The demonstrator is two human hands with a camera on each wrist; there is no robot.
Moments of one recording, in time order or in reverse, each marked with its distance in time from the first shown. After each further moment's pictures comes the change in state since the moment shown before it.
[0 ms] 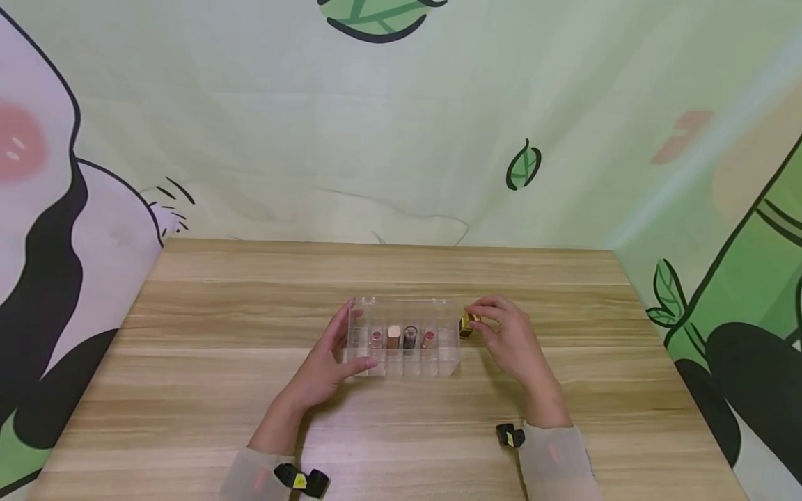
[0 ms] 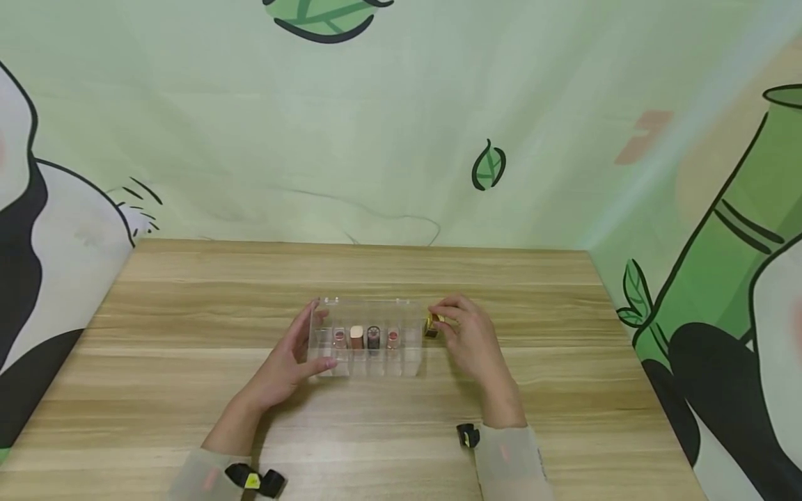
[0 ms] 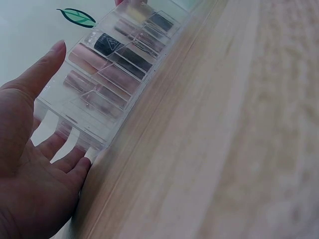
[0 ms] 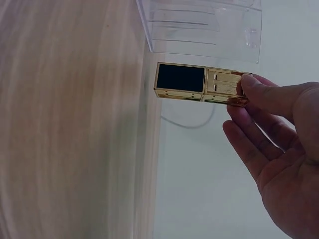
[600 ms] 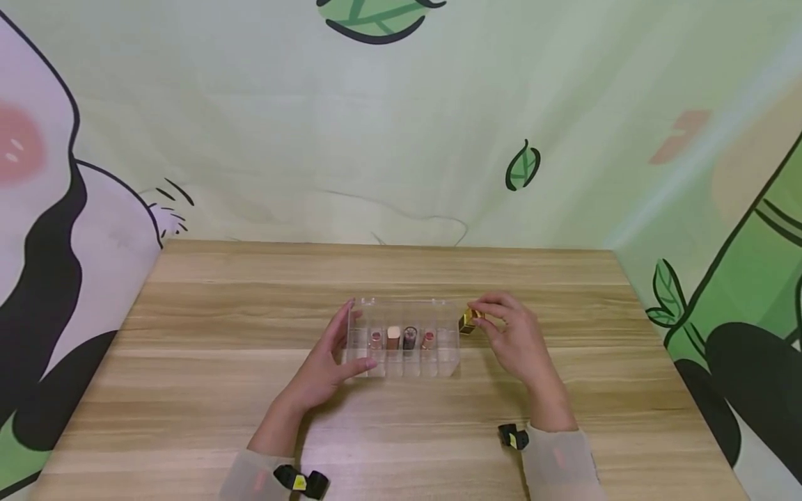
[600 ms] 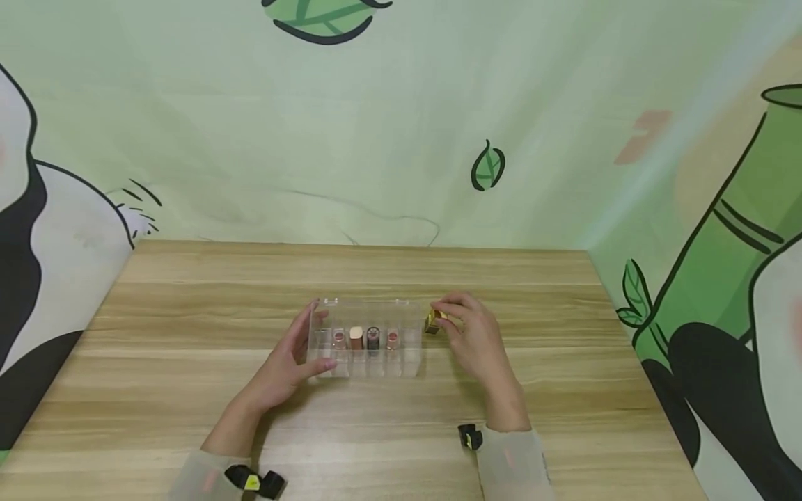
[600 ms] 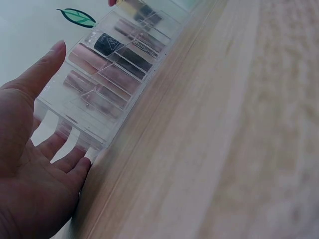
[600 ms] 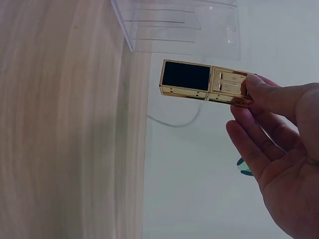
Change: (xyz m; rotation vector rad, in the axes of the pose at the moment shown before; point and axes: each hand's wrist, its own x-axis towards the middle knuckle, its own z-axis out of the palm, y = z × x) left_hand 0.000 -0.001 0.000 -0.020 -0.004 0.014; right_hand 0.000 -0.007 -0.009 0.000 0.080 -0.042
